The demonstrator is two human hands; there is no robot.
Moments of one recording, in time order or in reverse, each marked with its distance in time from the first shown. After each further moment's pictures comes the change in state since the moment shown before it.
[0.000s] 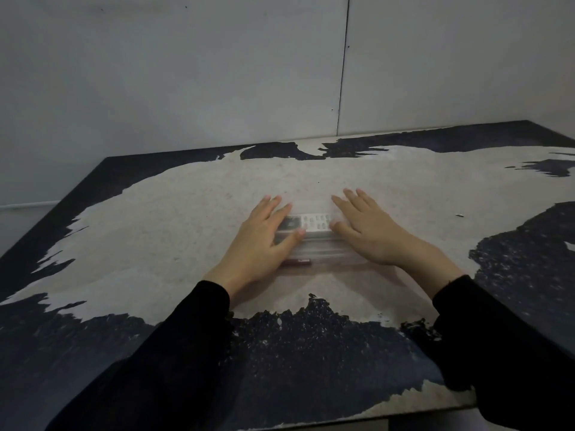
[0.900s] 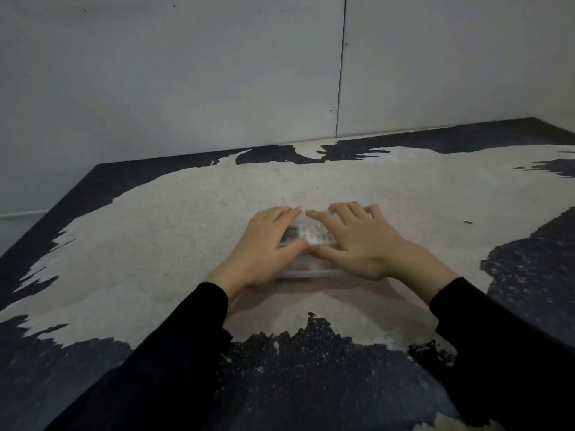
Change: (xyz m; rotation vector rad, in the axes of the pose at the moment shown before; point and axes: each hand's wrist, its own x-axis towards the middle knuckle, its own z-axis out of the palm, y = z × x) left_hand 0.029 -0.001 0.003 -0.018 -0.030 0.078; right_hand 0.008 -0.012 0.000 -0.273 0.011 -0.166
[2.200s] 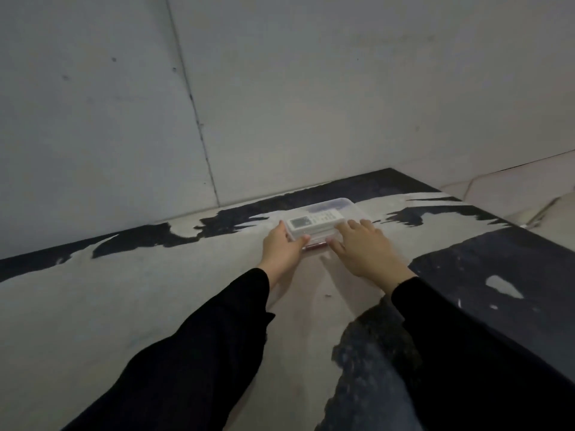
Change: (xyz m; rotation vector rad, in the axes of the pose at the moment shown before) left_hand 0.235 0.150 0.134 -0.693 0.026 -0.177; right_hand -0.022 0.258 -0.013 0.020 0.266 0.572
